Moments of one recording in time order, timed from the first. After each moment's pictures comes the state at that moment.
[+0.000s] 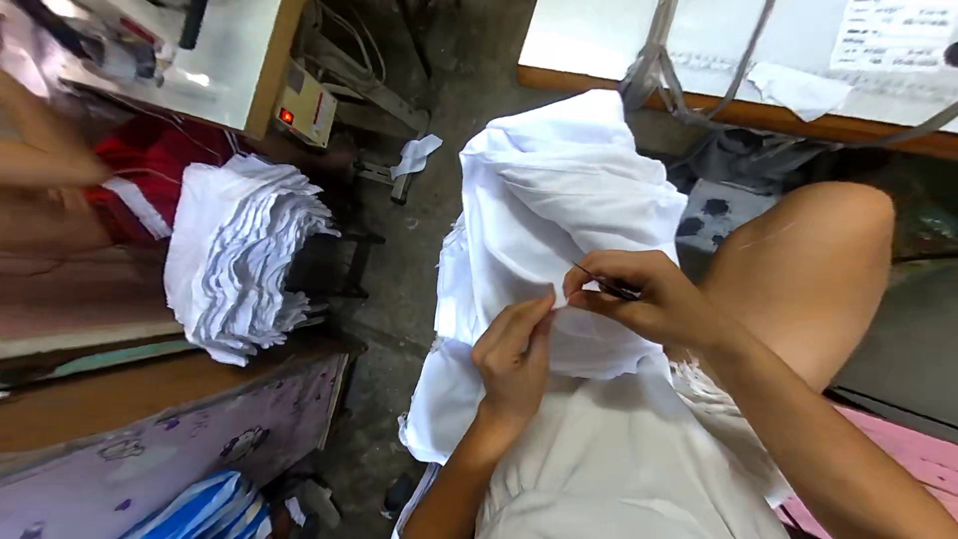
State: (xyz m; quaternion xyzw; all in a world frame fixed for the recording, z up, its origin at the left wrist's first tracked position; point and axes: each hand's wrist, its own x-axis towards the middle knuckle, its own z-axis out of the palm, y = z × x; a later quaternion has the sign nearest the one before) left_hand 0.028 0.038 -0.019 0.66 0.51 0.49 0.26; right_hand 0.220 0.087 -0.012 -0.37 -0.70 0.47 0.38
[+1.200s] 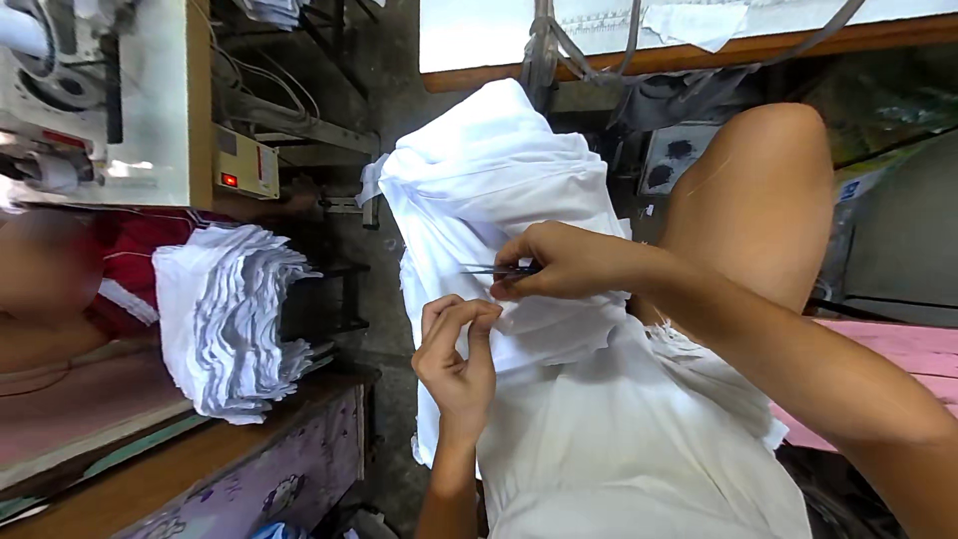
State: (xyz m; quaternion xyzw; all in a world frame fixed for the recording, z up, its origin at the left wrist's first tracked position) left_hand 0.009 0.052 -0.002 0.69 0.47 0.45 0.32; right_hand 0.214 0.119 0.013 -0.41 -0.68 0.57 0.20
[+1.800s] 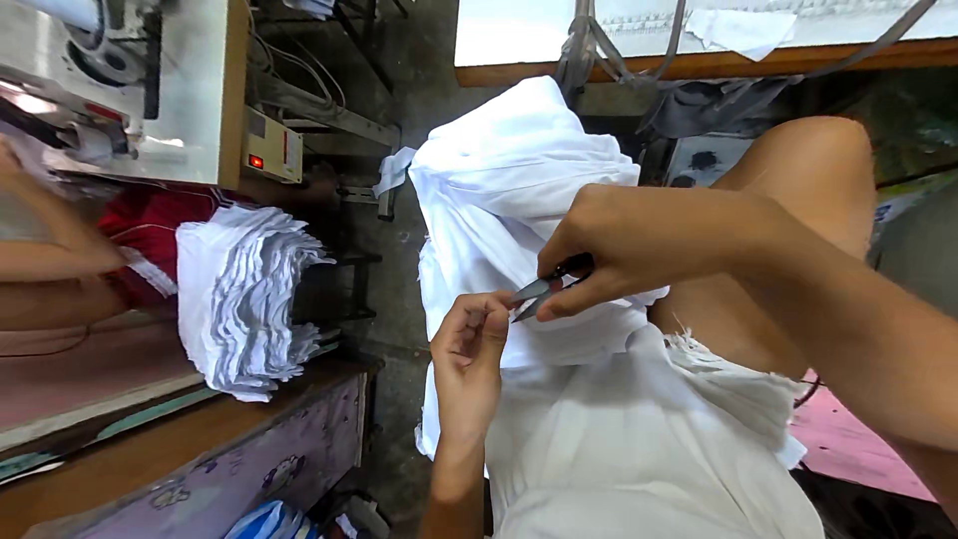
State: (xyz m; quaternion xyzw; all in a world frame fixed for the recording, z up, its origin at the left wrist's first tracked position) left_hand 0.008 0.047 0.023 0.53 0.48 0.45 0.53; right_hand 0.236 0.136 0.048 -0.30 -0.84 0.43 0.14
